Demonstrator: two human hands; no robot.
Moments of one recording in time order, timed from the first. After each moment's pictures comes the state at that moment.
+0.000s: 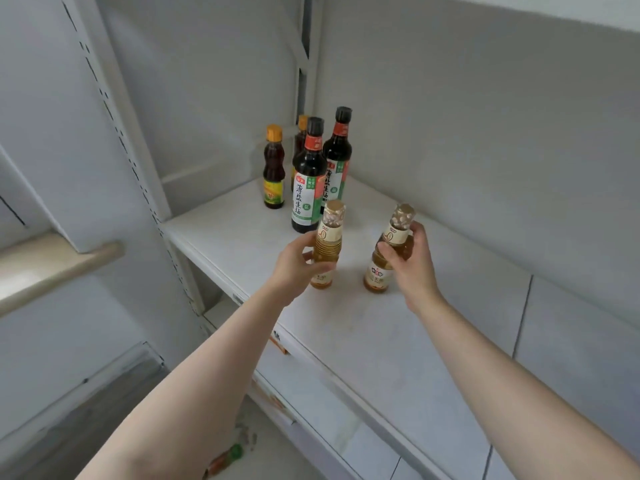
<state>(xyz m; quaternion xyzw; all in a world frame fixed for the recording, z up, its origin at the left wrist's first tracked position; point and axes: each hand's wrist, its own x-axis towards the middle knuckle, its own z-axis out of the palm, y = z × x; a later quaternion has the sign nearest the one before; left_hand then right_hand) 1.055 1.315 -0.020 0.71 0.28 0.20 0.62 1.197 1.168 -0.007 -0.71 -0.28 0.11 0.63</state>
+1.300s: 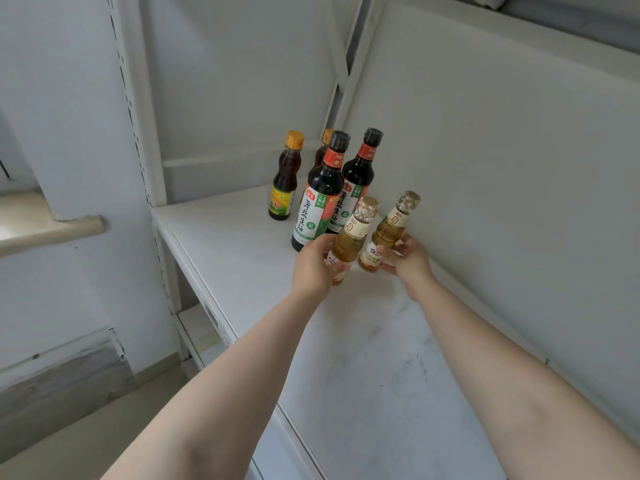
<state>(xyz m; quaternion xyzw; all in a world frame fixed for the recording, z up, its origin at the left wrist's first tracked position) 1.144 1.328 -0.044 0.70 0.35 0.35 0.51 1.313 1.253 -0.019 -0.73 -0.28 0.26 0.57</state>
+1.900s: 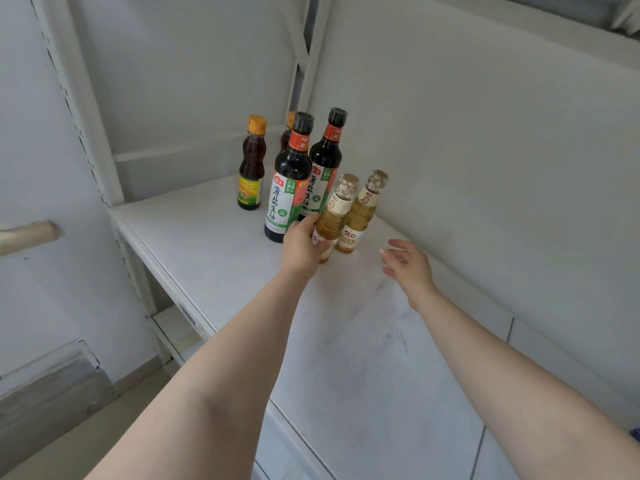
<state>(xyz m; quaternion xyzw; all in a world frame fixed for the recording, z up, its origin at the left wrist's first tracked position) 1.171 1.335 -0.045 0.74 0.32 0.33 0.49 1.321 1.190 -0.041 -0.77 -0.23 0.17 0.57</state>
